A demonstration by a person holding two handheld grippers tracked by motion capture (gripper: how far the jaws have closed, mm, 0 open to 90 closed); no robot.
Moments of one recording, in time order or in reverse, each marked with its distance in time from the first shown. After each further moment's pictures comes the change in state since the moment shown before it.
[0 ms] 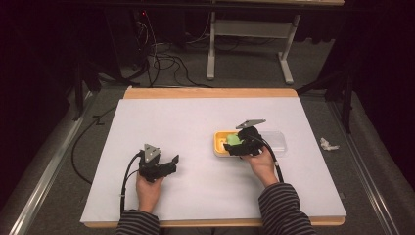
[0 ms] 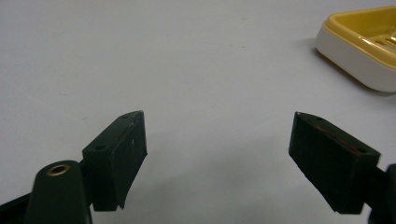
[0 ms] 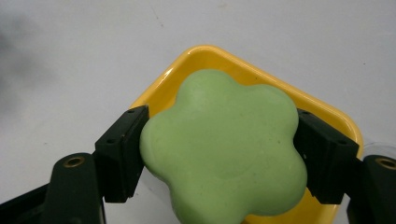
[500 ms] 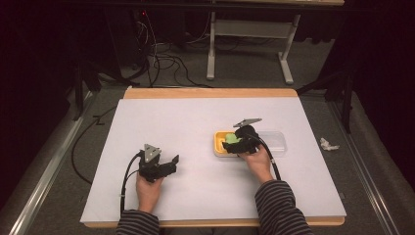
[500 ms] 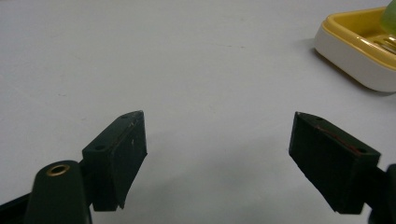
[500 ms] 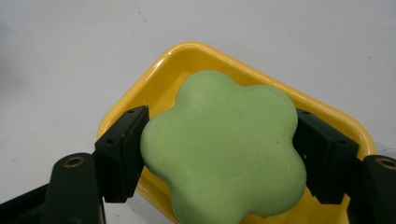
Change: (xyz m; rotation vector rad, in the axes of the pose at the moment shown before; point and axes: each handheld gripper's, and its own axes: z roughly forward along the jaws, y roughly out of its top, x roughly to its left) left arm 0.000 0.000 0.000 0.000 -0.005 0.001; right arm -0.004 0.002 0.019 0.018 -0.033 0.027
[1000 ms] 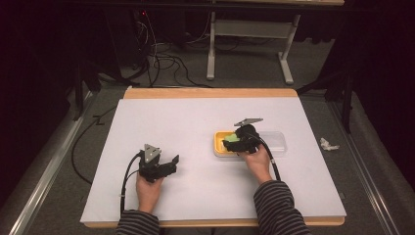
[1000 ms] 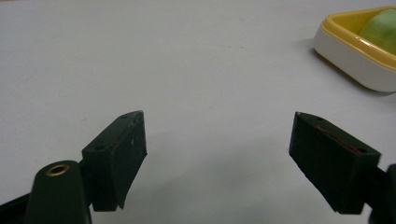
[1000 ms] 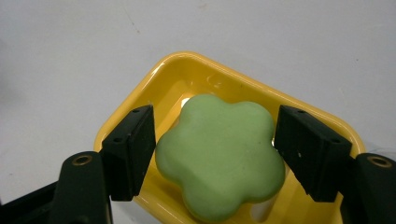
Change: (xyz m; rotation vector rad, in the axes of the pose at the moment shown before) left arm -0.001 0.000 0.000 -0.003 -0.003 -0.004; right arm -0.001 0.000 -0.003 -0.026 -0.011 0.031
